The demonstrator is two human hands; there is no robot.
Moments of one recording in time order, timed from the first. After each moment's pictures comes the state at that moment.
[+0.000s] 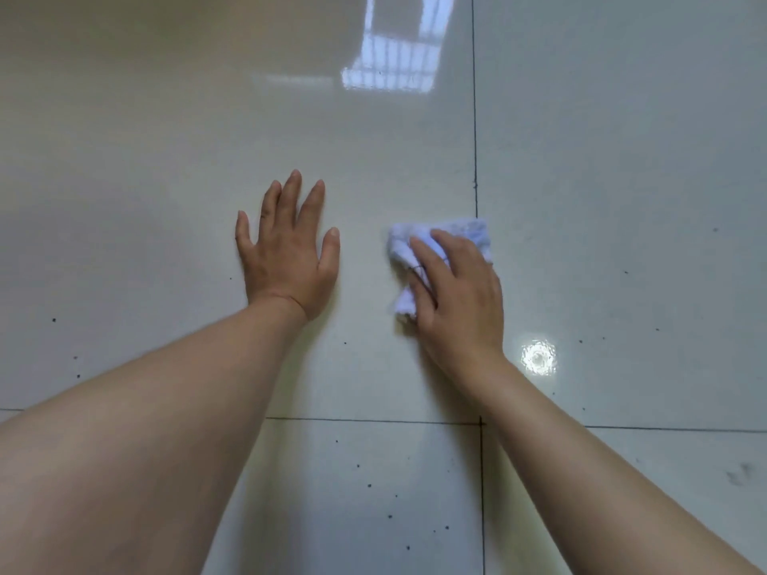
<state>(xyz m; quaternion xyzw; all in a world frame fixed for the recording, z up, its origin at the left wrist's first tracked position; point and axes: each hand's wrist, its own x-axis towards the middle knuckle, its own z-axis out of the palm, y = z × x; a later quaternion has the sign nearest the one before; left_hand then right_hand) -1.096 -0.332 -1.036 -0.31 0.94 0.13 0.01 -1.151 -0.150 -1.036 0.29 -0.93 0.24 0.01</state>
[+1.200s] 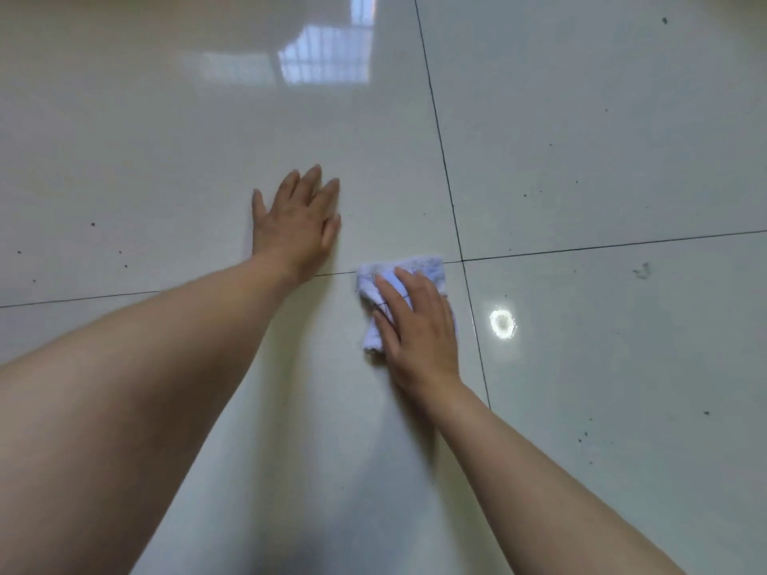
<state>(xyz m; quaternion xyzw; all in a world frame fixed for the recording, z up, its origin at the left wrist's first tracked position) -0.997 -0.305 -1.013 -0.12 0.98 0.13 0.09 -0.946 -0.100 -1.032 0.23 -0.95 0.21 -0.03</state>
